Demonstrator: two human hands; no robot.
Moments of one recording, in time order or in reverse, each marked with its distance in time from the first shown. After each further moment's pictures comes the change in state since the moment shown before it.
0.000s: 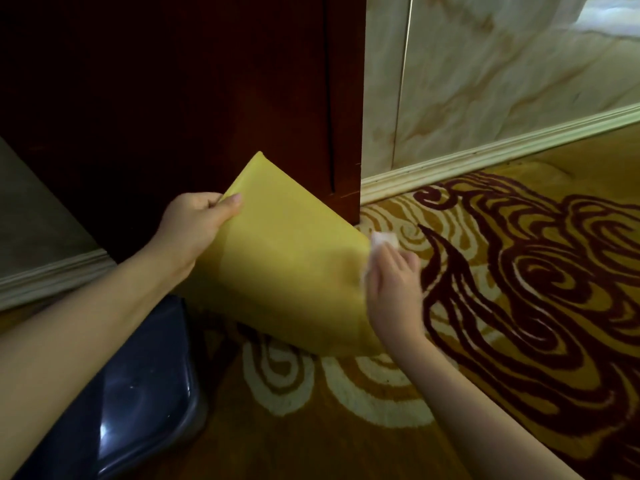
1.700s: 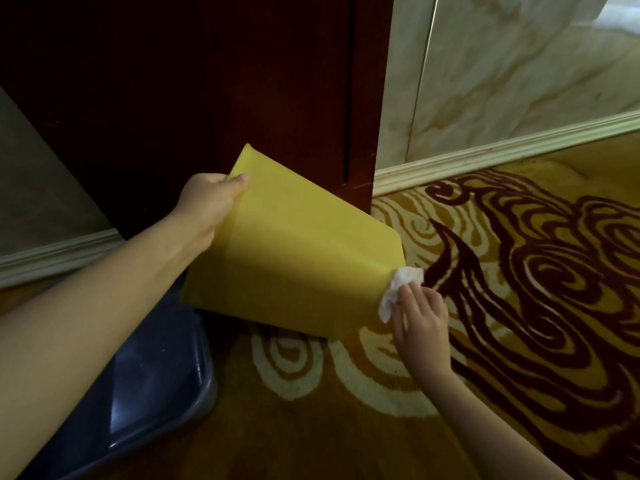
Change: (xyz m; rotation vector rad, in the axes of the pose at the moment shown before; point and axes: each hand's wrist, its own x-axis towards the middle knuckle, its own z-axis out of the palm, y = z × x) left_hand 0.021 -0.016 -0.002 -0.071 0.096 -0.102; right_hand -0.052 0.071 0.024 -0.302 -0.116 -0.095
